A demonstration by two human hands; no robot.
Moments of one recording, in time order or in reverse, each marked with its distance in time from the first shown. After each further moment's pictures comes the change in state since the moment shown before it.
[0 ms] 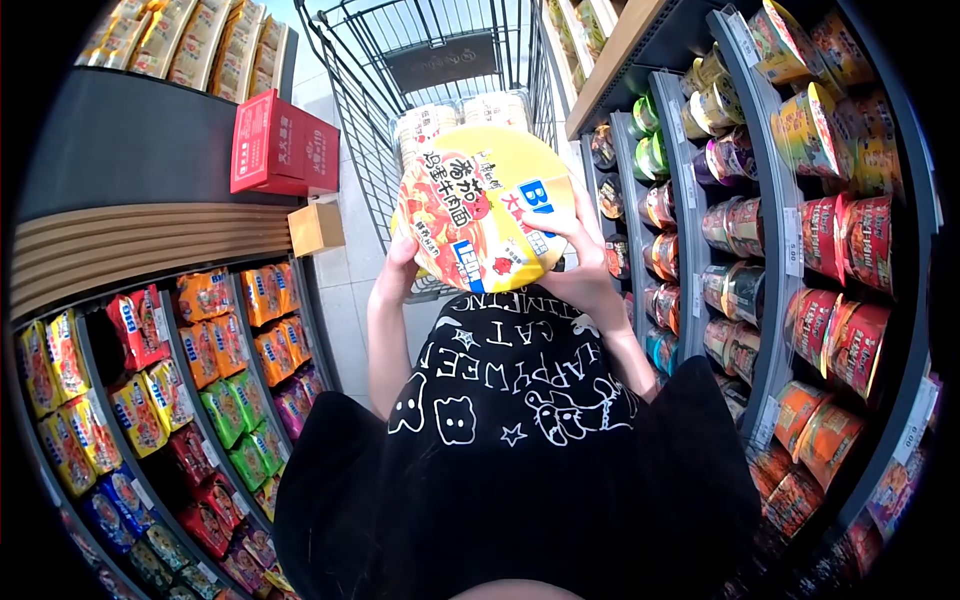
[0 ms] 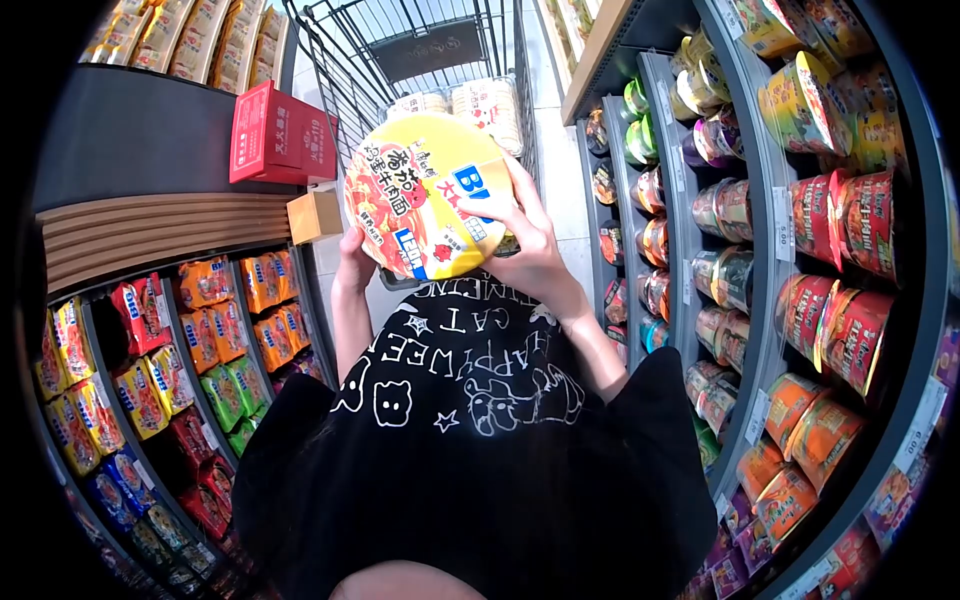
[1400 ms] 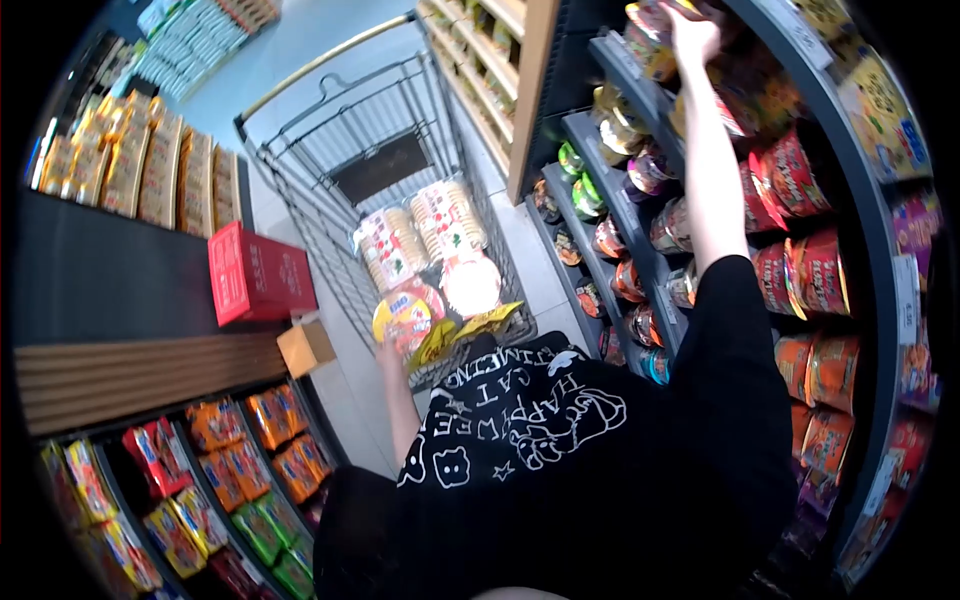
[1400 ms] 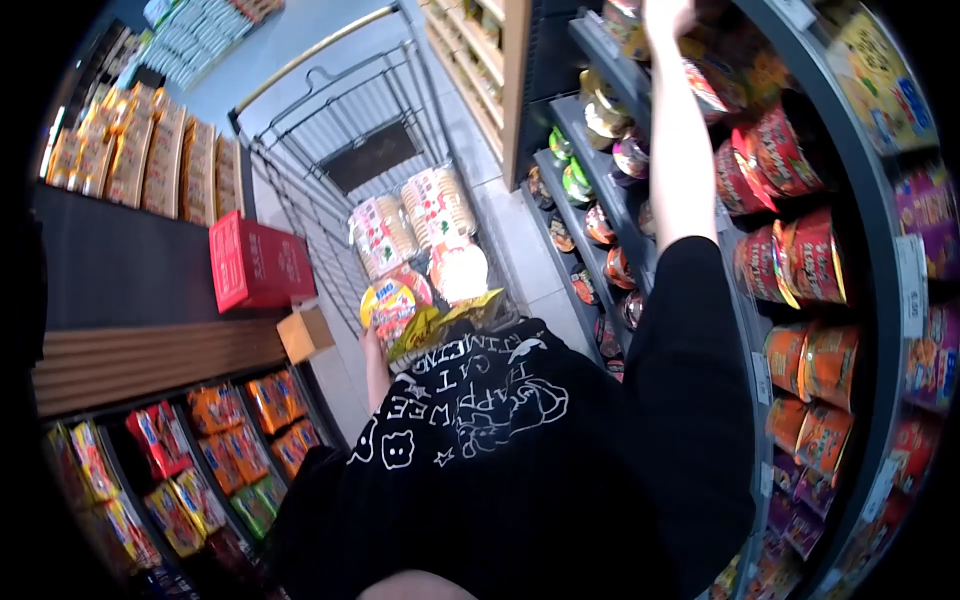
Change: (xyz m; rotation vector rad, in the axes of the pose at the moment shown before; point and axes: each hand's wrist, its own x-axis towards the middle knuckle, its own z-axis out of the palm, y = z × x) left_hand 0.053 -0.202 -0.169 -0.021 0.751 -0.133; right_hand 0.212 0.125 -0.330 -0.904 1.026 0.049
